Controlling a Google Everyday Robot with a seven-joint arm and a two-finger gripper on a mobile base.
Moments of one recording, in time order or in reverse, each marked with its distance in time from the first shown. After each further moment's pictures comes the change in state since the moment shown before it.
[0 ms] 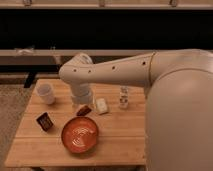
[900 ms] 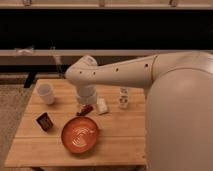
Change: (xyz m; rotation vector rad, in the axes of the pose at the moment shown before) arm -0.018 -0.036 0.029 0.011 -0.006 0.060
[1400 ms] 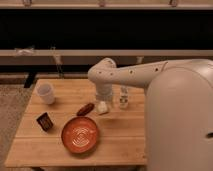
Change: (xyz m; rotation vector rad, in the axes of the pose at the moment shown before) arm -0.055 -0.082 0.037 0.037 -0.029 0.103
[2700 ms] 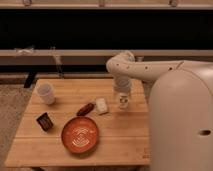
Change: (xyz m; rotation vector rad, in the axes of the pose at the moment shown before) arm -0.049 -0.094 -0.009 0.088 -0.031 0.069
